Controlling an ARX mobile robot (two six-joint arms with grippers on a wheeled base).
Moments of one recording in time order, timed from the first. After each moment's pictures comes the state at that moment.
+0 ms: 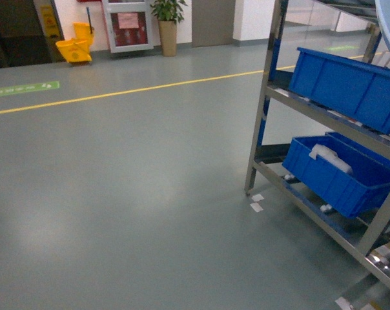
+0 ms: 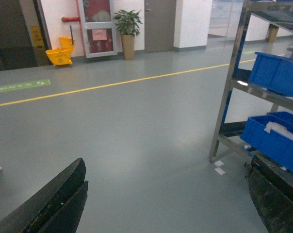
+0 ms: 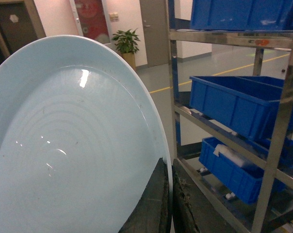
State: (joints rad) left arm 0.00 0.01 0.01 0.00 0.00 0.00; right arm 0.00 0.63 0.38 0.31 -0.06 0.16
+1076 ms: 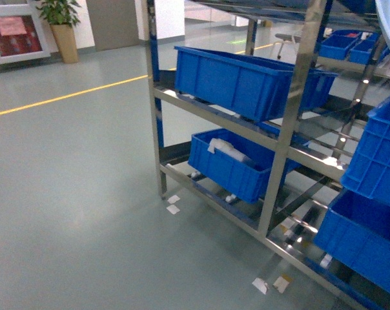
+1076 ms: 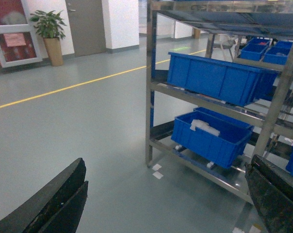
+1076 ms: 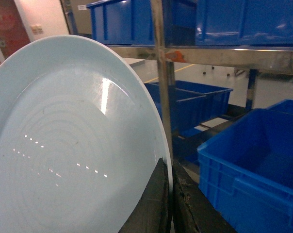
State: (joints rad) left arm 0.00 0.01 0.01 0.00 0.00 0.00; right arm 0.00 0.63 0.38 0.31 -0.07 0.16
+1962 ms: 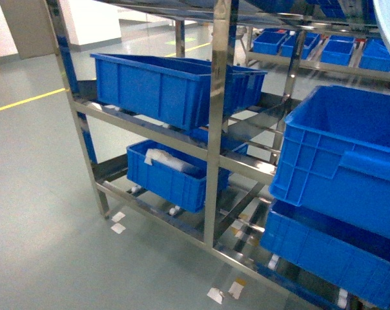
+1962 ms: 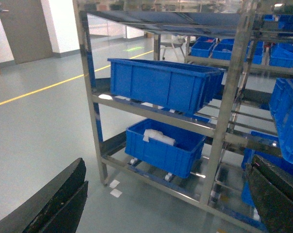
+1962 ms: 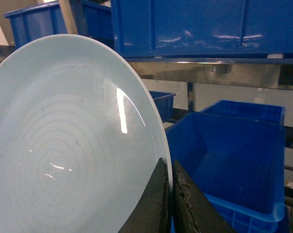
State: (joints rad) left arm 0.00 0.01 0.01 0.00 0.00 0.00; right arm 0.00 0.63 0.38 0.31 -0.07 0.16
